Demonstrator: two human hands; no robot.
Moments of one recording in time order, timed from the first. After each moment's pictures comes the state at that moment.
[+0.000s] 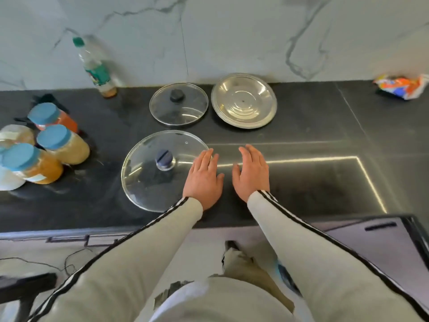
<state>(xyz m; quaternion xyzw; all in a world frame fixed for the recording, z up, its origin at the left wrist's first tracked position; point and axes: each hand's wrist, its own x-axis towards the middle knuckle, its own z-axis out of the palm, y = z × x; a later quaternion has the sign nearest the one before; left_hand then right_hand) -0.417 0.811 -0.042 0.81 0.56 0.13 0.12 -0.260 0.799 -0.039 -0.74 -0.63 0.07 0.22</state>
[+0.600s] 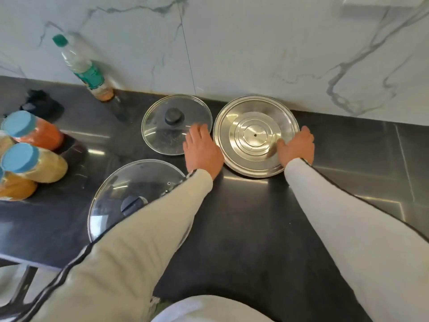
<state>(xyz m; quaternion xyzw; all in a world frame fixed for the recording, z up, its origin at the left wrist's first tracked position) -0.330 1.047 -0.033 0.60 0.77 0.20 0.08 -0.111 1.086 -0.040 -0.83 -0.47 0.22 0.20</state>
